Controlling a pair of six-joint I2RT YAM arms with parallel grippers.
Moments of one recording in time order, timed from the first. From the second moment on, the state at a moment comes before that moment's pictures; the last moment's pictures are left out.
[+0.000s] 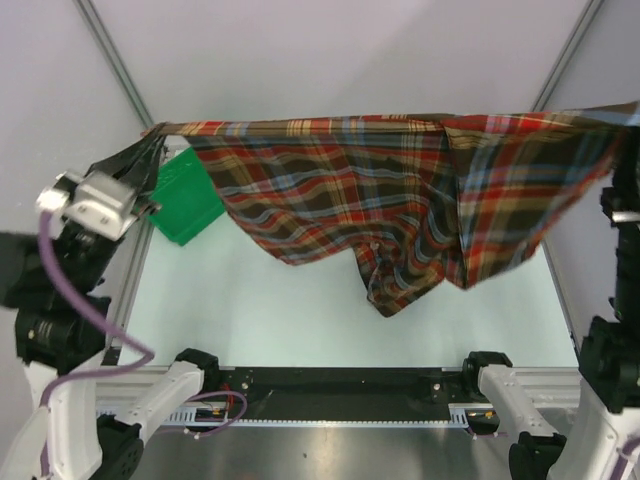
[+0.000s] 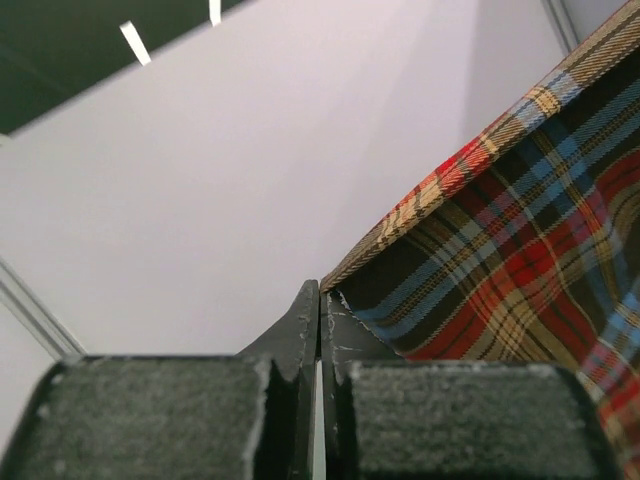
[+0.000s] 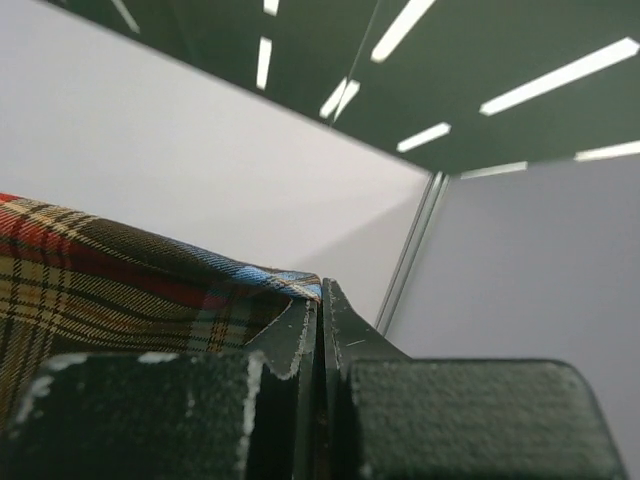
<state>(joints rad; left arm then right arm) -0.28 0.85 1.67 -0.32 0.30 0.46 -0.05 0.80 1.73 -0.14 -0.14 -0.36</state>
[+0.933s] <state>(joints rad) -0.23 1.72 1.16 -0.14 0.18 0.60 0.04 1.46 0.95 0.12 -0.22 -0.68</state>
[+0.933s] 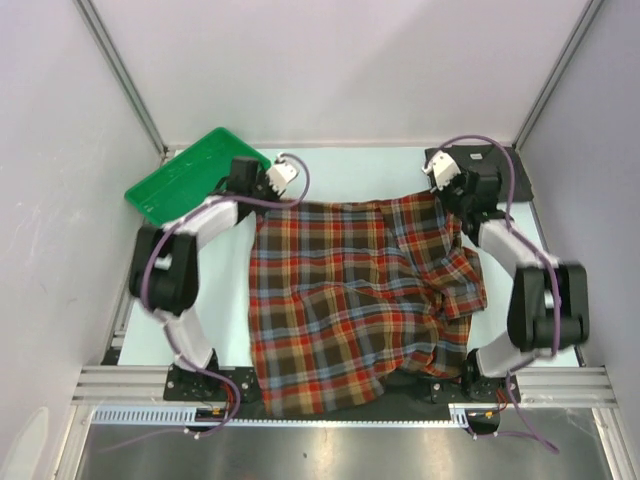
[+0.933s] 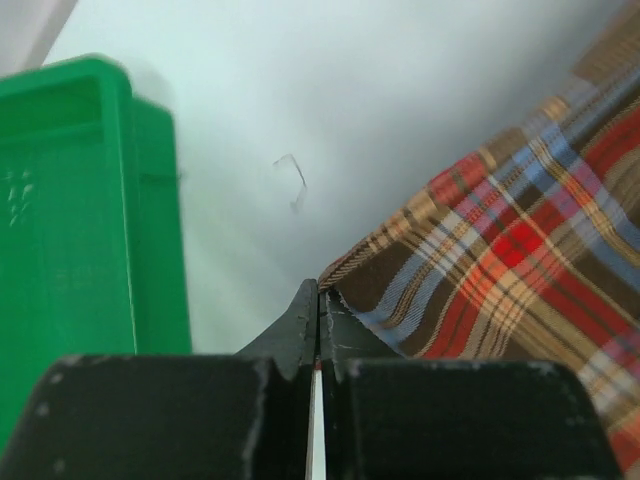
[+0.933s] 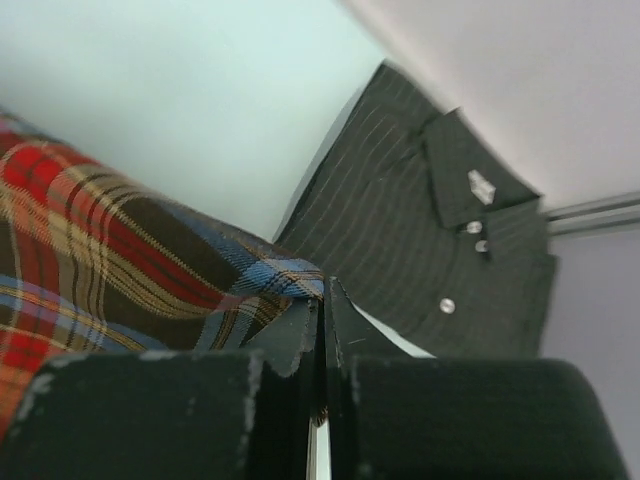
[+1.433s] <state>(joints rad) -0.22 2.31 2.05 -0.45 0.21 0.59 0.00 1.98 1.49 -0.06 -0.14 -0.65</state>
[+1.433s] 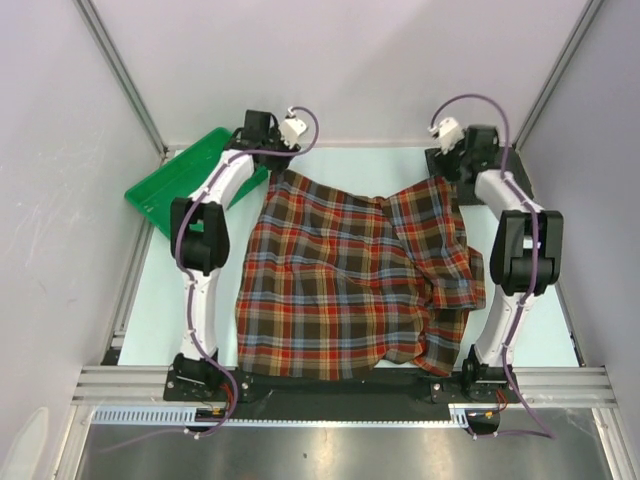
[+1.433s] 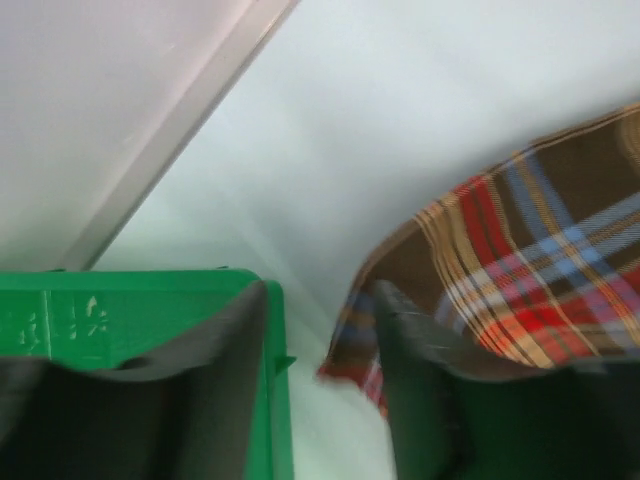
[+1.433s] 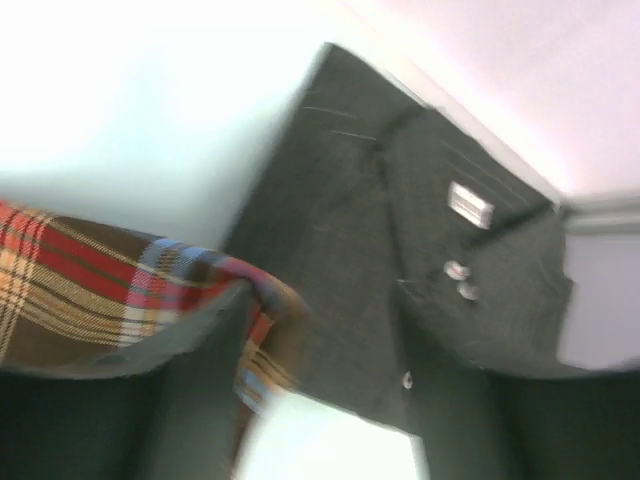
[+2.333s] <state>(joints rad) -0.46 1.54 1.11 -0.80 0.48 0.71 0.07 1.32 0.90 -0.97 -0.35 -0.95</state>
